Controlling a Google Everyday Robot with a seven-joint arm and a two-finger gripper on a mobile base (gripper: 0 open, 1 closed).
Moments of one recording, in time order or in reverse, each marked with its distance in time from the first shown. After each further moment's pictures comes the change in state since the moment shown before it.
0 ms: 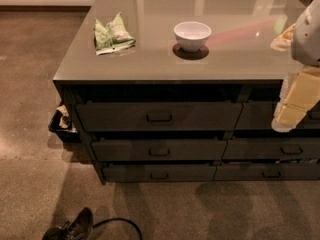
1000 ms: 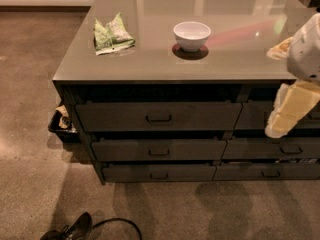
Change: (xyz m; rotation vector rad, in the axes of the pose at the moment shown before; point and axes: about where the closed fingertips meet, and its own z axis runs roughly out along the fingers) arm 0.006 -0.005 0.028 0.020 -0.055 -0.007
